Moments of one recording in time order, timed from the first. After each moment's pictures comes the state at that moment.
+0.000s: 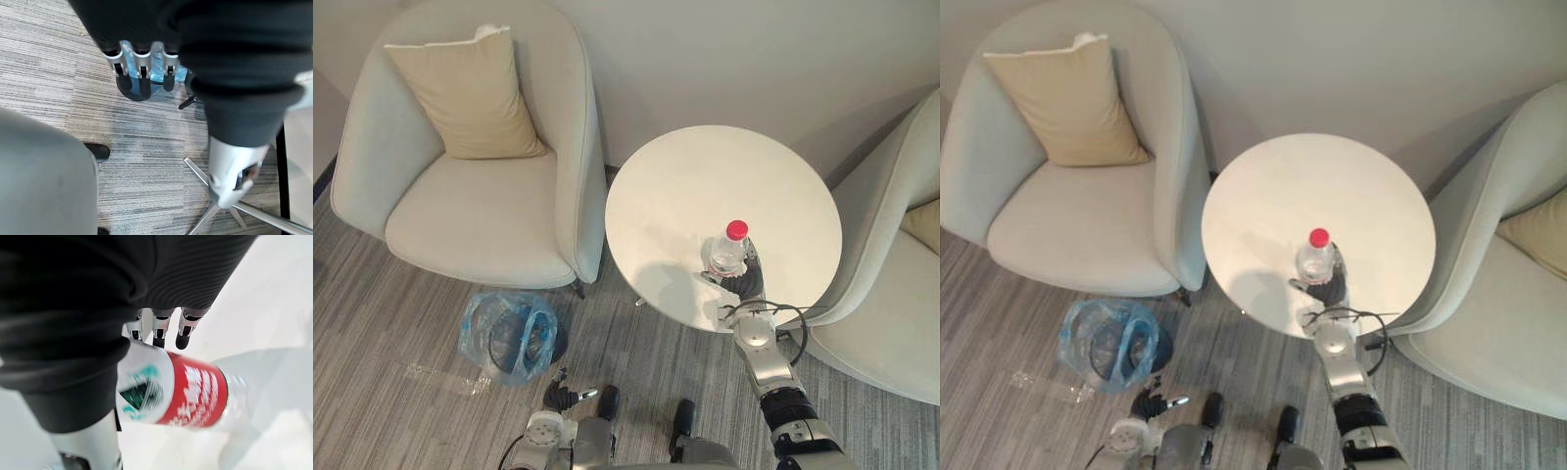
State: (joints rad) left arm -0.01 0.09 -0.10 0.97 0.05 -0.17 0.15; right arm -0.32 -0.15 0.01 0.51 -0.17 -0.16 -0.37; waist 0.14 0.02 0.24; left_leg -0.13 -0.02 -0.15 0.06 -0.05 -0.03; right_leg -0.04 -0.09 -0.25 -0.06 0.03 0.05
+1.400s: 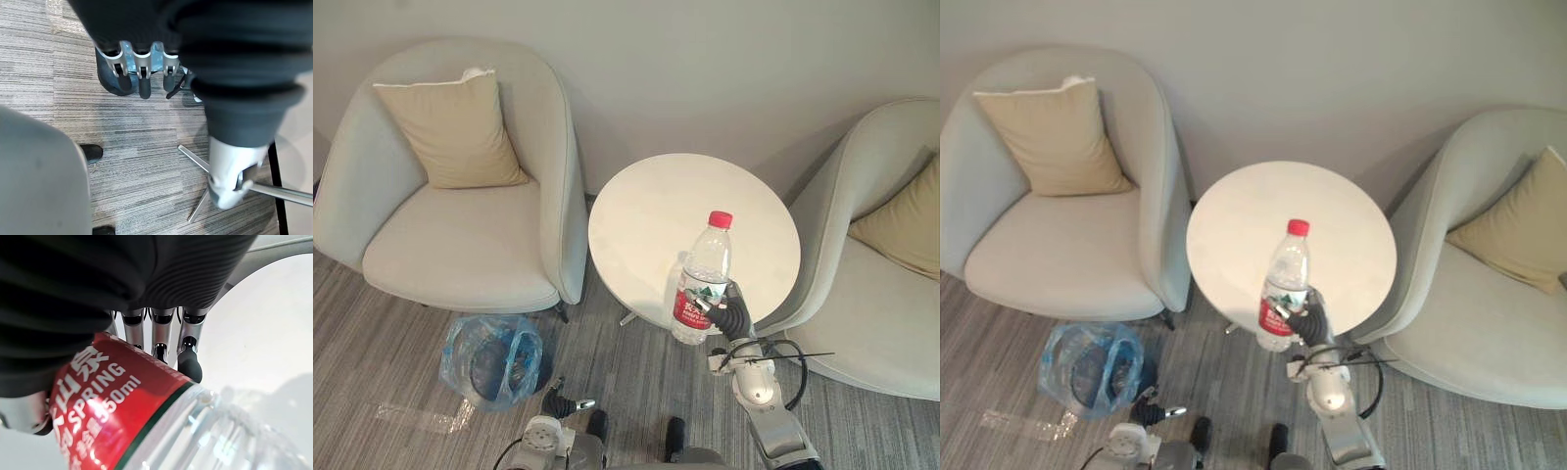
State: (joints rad) left arm 0.00 0.11 -0.18 1.04 0.08 -0.15 0.17; right arm 0.14 -0.15 0.20 0.00 -0.33 -0.20 -0.24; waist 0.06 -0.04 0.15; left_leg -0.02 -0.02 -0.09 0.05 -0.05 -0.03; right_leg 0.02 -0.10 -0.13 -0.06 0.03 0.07
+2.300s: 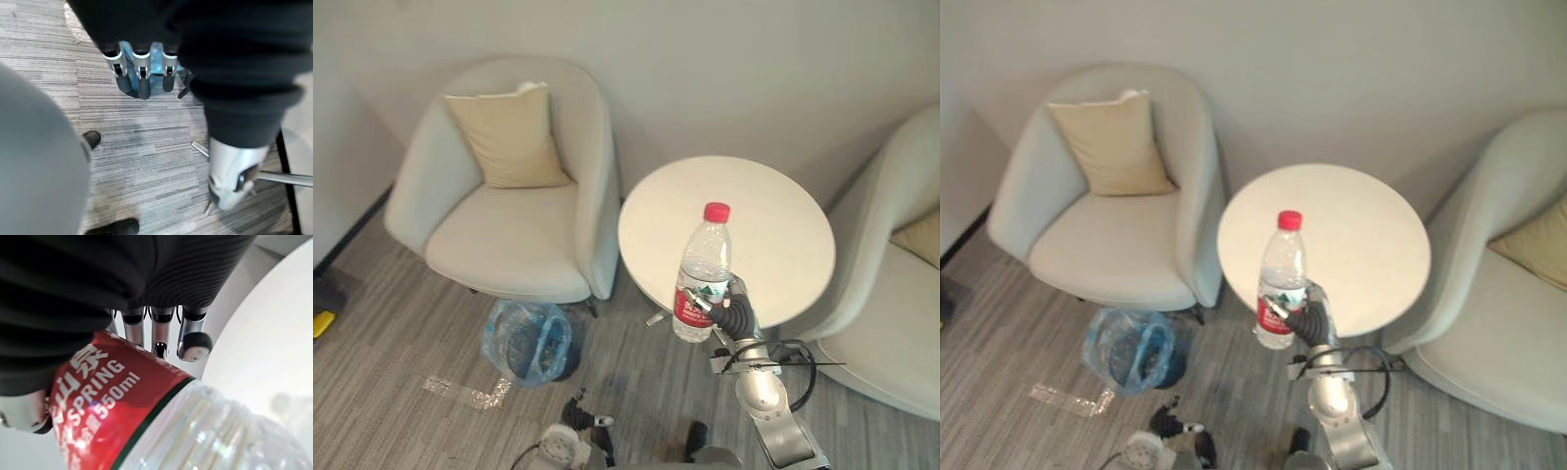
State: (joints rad) left arm 0.00 0.08 -0.30 1.06 0.16 -0.15 0.17; right arm 0.12 -0.14 0.25 -0.05 -0.35 -0.22 -0.29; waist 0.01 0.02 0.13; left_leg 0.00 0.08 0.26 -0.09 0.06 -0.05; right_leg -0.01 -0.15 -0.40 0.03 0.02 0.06
